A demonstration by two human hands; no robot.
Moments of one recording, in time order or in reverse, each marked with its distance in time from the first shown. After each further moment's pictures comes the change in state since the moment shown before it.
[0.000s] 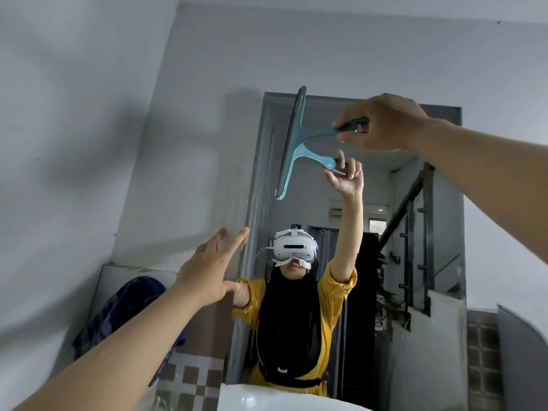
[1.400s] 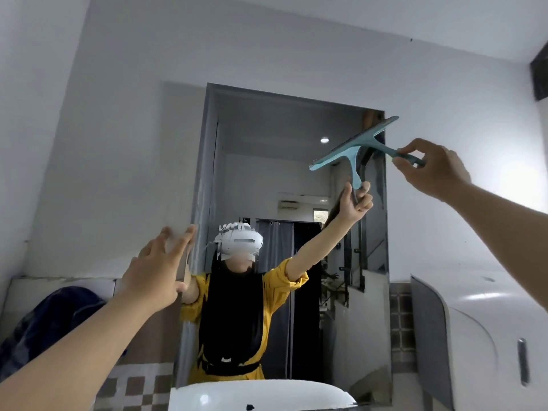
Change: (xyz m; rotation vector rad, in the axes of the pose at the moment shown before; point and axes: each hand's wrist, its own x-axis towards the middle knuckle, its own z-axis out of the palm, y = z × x) left_hand 0.008 -0.004 0.020 0.035 0.095 -0.022; right_hand -0.148 0.086 -0.004 0.082 0.174 0.709
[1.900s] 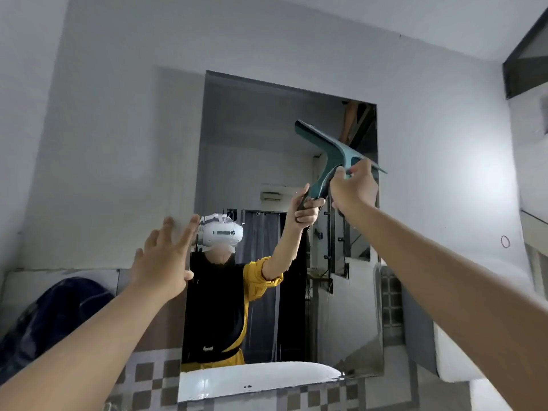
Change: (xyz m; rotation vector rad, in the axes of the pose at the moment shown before) left_hand -0.005 0.007 -0.008 -0.028 -0.075 -0.020; right_hand -0.064 -0.113 0.077 0.469 0.107 0.422
